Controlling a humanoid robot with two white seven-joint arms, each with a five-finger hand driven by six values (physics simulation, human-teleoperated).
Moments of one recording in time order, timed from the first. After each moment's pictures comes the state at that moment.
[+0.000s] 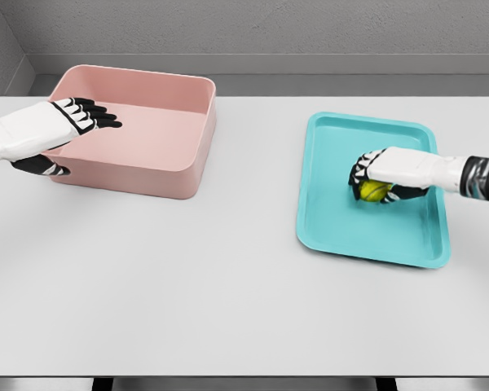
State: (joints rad) left arm -0.58 0.99 -0.59 -1.46 -0.40 -0.61 -0.20; right arm -0.60 -0.79 0.60 -1.34 0.40 -0.61 0.55
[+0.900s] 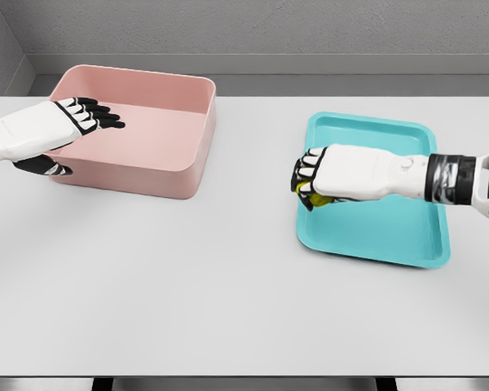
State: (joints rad) left arm -0.58 1.00 -0.59 -1.48 -0.40 -0.61 -0.20; right arm -0.60 -0.77 0.60 -1.74 0.46 -0.61 0.58
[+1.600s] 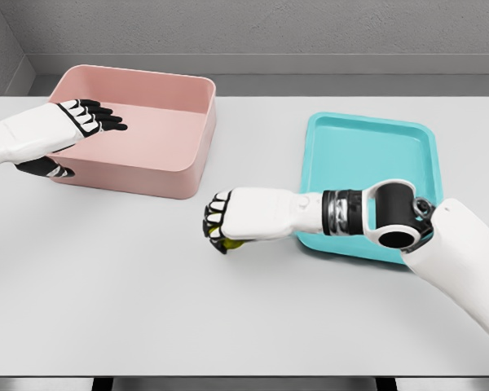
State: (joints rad) left arm -0.57 1.00 -0.59 -1.49 -0.40 -0.61 -0.20; right arm -0.59 -0.46 0.74 -1.68 0.58 -0.62 0.58
